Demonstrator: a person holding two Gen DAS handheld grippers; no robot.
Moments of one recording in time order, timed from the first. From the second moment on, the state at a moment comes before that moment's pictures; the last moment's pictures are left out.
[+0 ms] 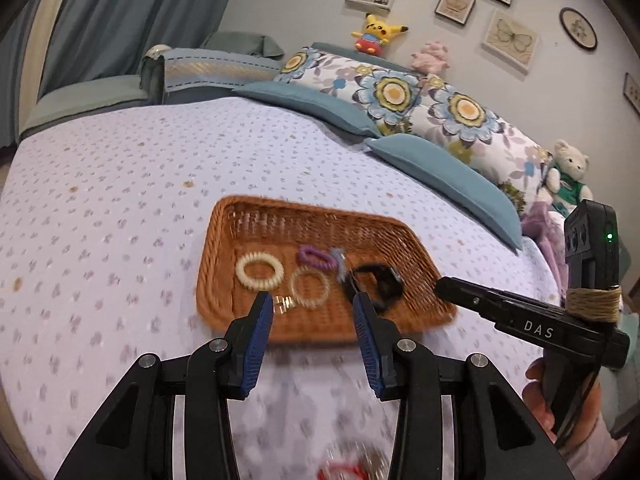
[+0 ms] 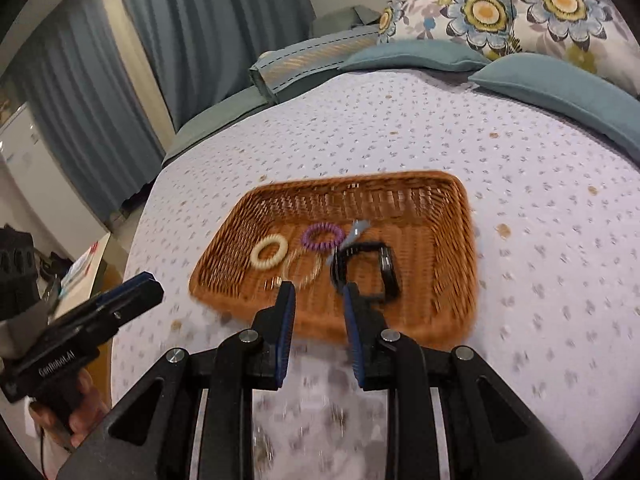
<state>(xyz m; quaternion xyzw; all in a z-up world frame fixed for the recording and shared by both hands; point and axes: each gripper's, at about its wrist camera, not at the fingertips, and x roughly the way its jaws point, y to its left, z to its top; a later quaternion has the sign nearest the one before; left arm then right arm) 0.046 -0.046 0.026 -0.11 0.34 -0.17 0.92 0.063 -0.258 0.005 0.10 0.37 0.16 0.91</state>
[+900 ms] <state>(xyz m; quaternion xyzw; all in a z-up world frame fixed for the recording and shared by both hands) 0.006 -0.053 -0.071 -0.15 0.46 -0.23 0.84 0.033 -0.240 -0.089 0.02 0.45 0.16 0.88</state>
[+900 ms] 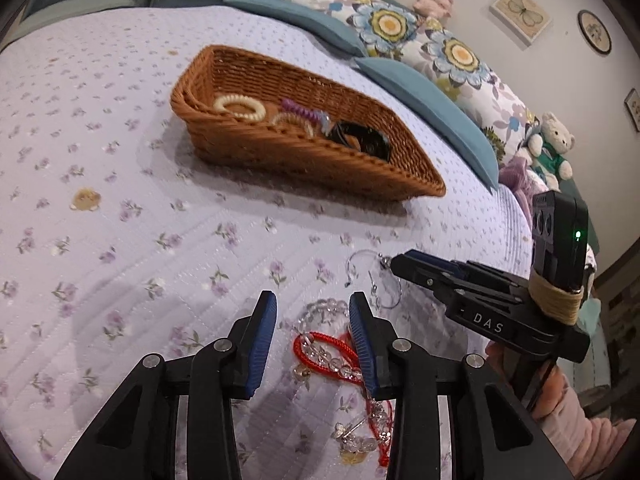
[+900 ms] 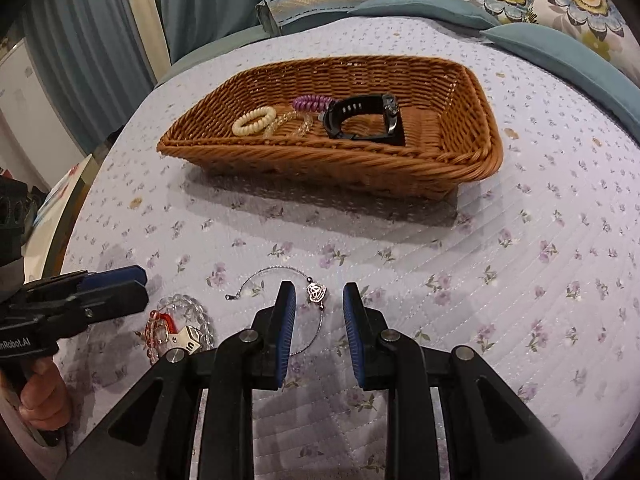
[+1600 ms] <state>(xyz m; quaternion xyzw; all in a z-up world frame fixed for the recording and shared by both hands) 0.008 -0.078 -0.084 -0.08 0.48 -0.20 0.85 0.042 -0.221 -0.099 -0.03 0.45 0.15 0.88</state>
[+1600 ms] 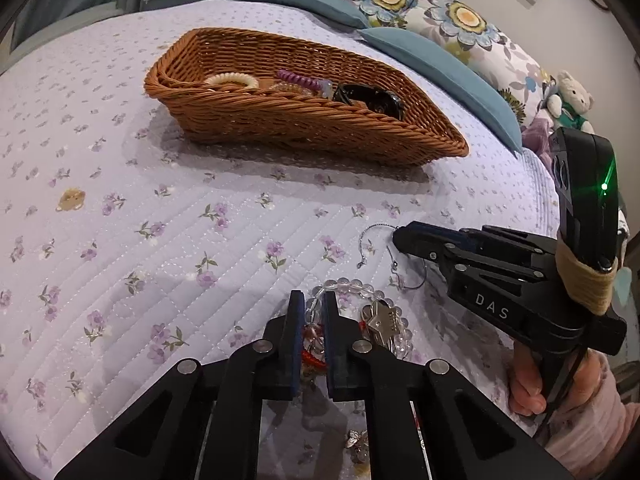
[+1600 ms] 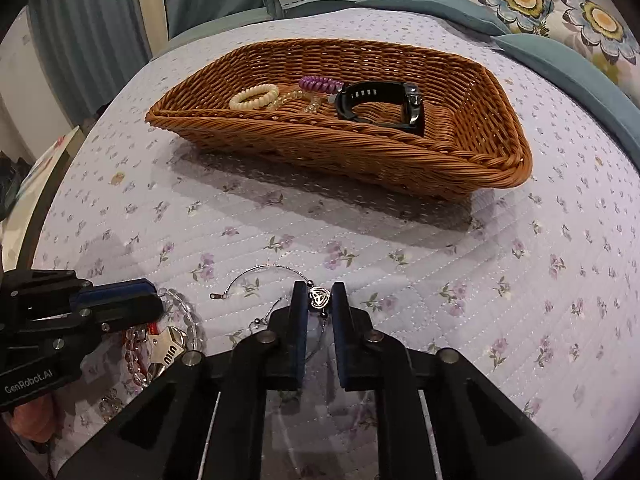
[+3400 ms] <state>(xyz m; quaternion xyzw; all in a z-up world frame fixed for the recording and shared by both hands) 0.163 -0.046 0.031 -0.17 0.34 -0.26 0.89 0.172 -0.234 0.041 0.03 0.31 0.17 0.93</state>
